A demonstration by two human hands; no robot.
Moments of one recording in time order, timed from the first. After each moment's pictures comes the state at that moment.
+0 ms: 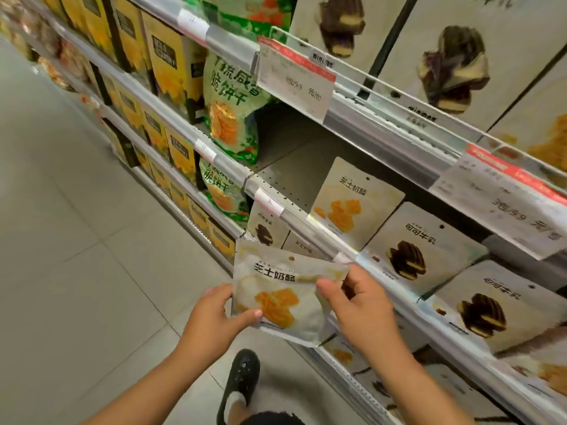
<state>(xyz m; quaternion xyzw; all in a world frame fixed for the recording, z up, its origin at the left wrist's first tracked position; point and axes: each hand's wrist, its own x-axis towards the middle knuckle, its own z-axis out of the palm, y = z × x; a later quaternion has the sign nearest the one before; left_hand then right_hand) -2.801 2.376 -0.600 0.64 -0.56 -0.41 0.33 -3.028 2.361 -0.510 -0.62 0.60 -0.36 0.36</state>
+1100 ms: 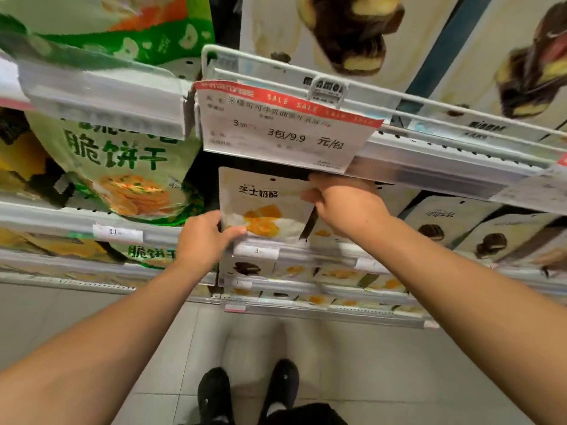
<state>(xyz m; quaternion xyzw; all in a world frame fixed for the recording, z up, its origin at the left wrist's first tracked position) -2.761 1.998 -0.609 0.52 -0.76 -0.34 0.18 -2.955 2.105 -0.463 -0.61 0.79 -0.02 0.01</state>
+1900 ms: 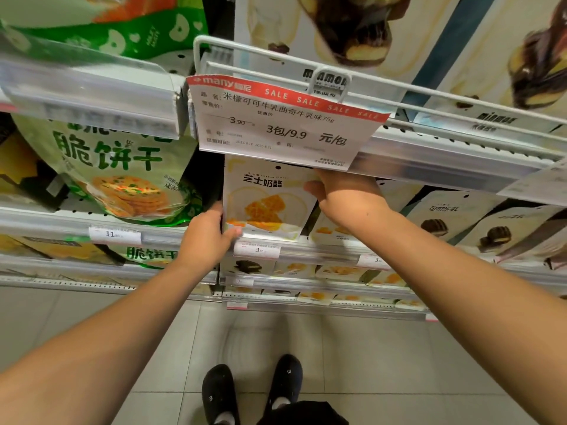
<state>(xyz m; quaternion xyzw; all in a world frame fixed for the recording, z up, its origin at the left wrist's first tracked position) -2.766 1.991 -0.618 0.48 -0.79 -0.35 0.14 -2.964 2.095 -0.476 -0.53 0.84 0.01 0.05</state>
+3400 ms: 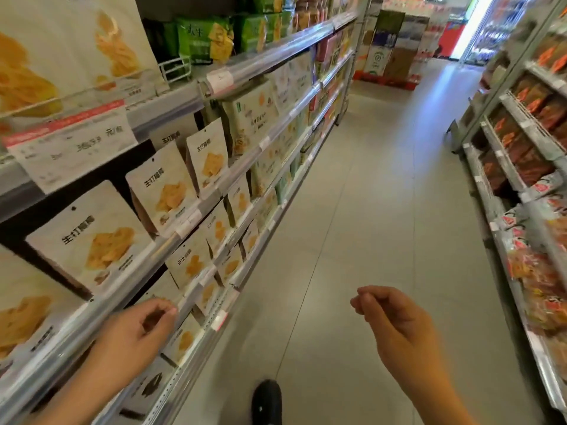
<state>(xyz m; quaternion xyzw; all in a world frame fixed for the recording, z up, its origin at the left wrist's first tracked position) -3.272 2.511 -0.542 -0.06 -0.91 -0.40 -0.05 -3.175 2.864 -0.498 0.18 0.81 -0.54 -0.15</state>
